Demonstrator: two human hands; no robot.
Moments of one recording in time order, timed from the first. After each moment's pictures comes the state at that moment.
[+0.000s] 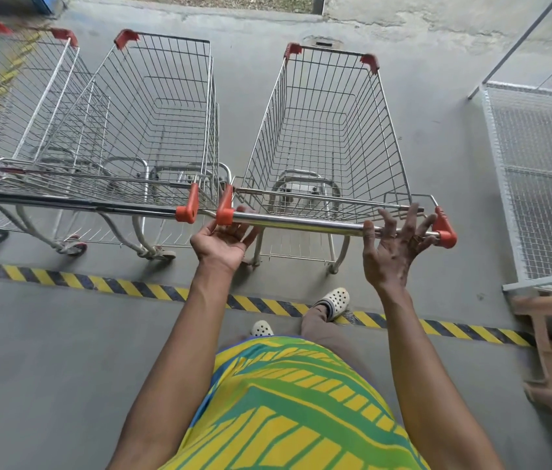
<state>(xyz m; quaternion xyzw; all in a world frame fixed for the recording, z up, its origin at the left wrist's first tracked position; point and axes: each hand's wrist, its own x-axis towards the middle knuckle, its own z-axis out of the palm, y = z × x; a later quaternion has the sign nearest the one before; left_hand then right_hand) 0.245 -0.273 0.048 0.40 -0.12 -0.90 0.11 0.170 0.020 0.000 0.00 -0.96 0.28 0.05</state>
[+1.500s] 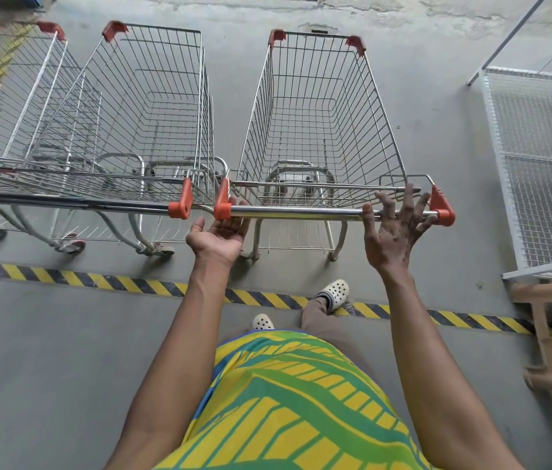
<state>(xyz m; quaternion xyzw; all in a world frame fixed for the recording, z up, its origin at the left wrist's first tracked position) 0.234 -0.275 0.031 0.41 -0.01 -0.90 0.13 0.147 0.029 -0.003 0.02 -0.96 0.27 0.05</state>
